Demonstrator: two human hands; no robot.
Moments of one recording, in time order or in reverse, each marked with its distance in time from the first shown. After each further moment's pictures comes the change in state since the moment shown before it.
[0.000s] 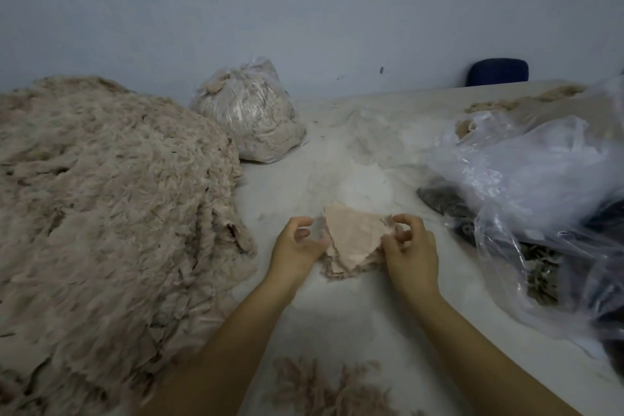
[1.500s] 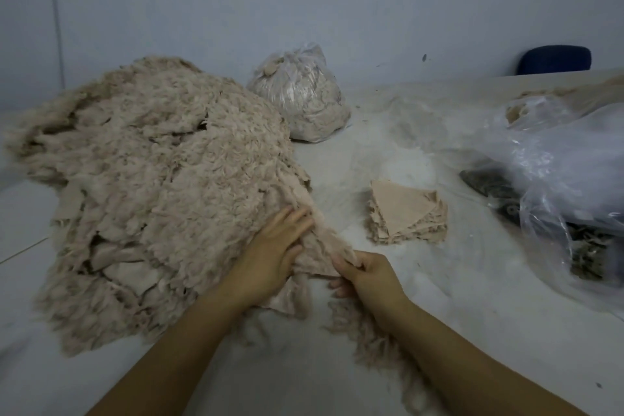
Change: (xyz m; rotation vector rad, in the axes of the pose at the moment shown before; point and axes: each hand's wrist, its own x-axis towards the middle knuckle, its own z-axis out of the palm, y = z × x) left_hand -0.079 -0.028 -0.126 0.824 -0.077 0.643; right_hand -0.113 -0.045 0.051 0.439 -0.644 0.218
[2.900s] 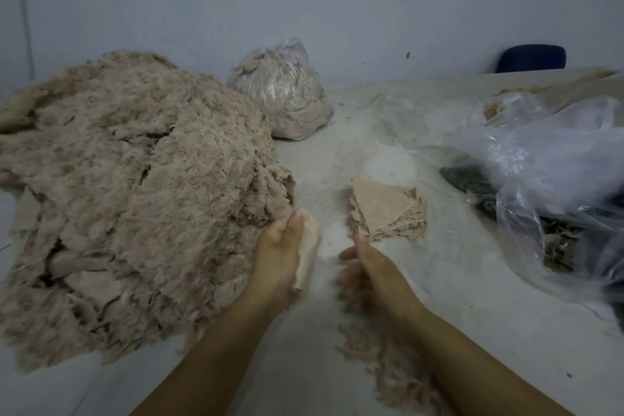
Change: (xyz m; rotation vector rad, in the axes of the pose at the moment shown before) left_hand 0.023 0.068 0.026 -0.913 0.339 -0.636; right_hand -0.022 -0.009 -0.038 0.033 -0.008 0.076
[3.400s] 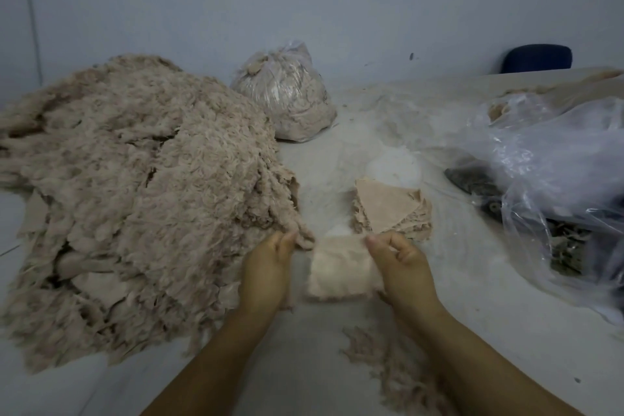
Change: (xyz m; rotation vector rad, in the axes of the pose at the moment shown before) left_hand 0.011 -0.034 -0.024 0.519 0.124 0.232; right_hand 0.006 -0.007 -0.005 0.105 0.241 -0.259
